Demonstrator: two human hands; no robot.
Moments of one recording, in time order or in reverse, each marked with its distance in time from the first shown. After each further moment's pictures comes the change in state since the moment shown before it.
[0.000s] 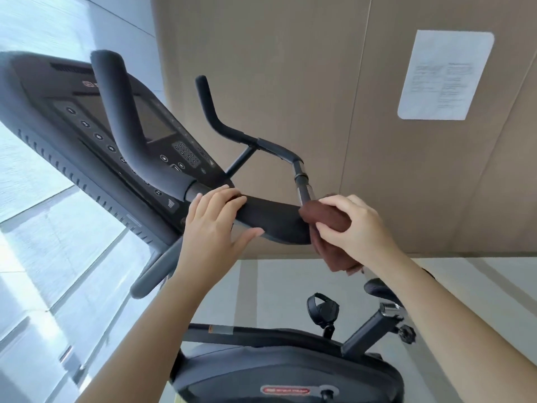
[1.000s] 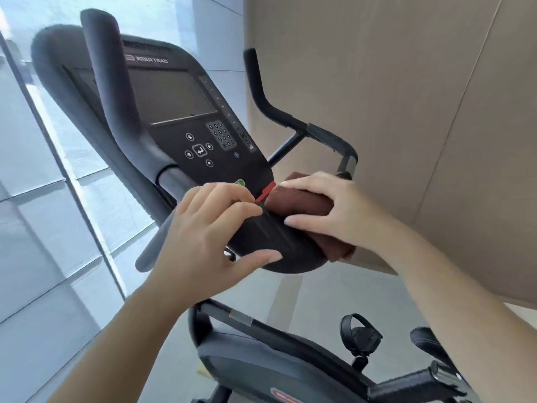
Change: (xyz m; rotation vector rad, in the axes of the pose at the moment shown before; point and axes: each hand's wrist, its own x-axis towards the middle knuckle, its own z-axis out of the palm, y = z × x) left_hand 0.021 0.050 0.020 0.192 0.057 0.029; right_hand 0.100 0.041 0.018 0.259 -0.460 -0.395
